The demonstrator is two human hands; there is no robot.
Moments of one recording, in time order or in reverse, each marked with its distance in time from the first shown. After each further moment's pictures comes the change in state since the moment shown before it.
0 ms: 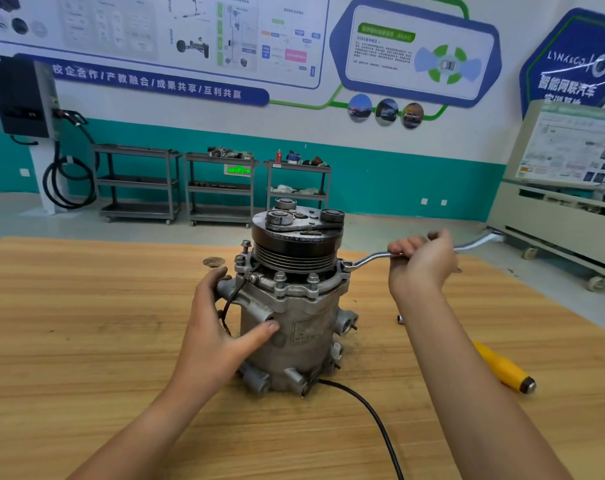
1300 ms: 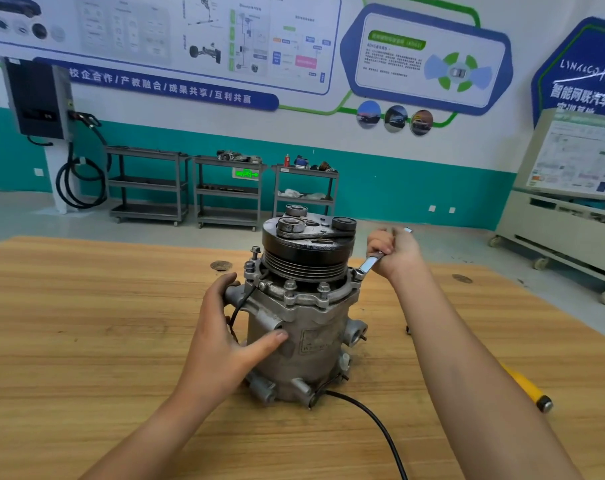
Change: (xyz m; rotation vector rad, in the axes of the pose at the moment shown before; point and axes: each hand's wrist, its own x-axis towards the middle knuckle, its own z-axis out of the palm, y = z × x) left_hand 0.001 -0.003 0.000 -0.003 -0.002 0.003; right_hand 0.056 0.027 0.020 0.134 -0.196 0.685
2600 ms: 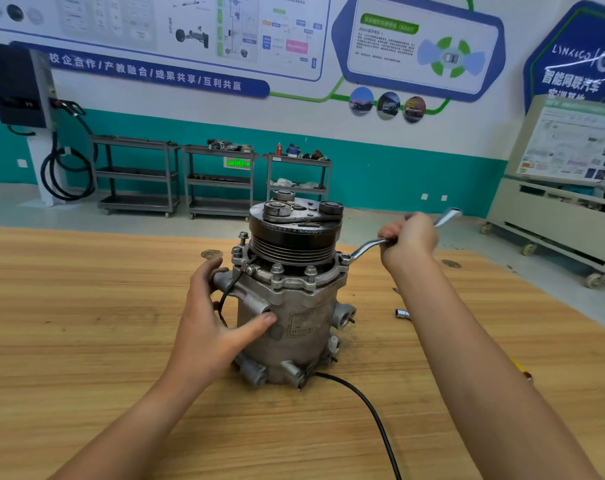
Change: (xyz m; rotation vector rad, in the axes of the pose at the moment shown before) left_hand 0.001 0.001 0.000 0.014 0.016 0.025; right_hand -0.034 0.003 0.004 -0.257 0.308 -0.513
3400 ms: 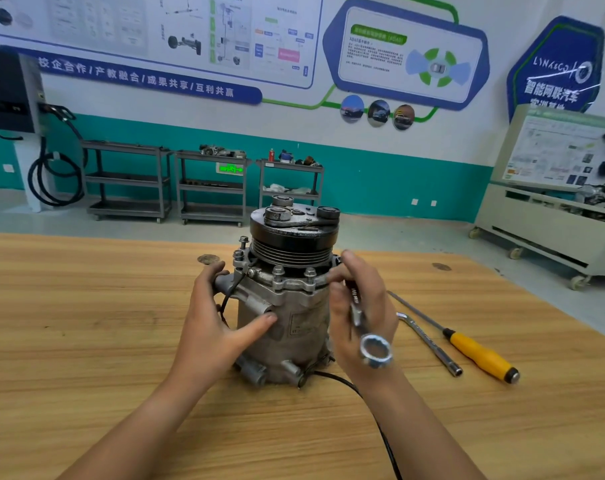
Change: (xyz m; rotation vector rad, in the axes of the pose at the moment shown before) left_hand -0.002 0.003 -0.001 -0.008 -0.003 -0.016; right_hand -0.088 0.061 -0.066 -0.612 -0.787 -1.655
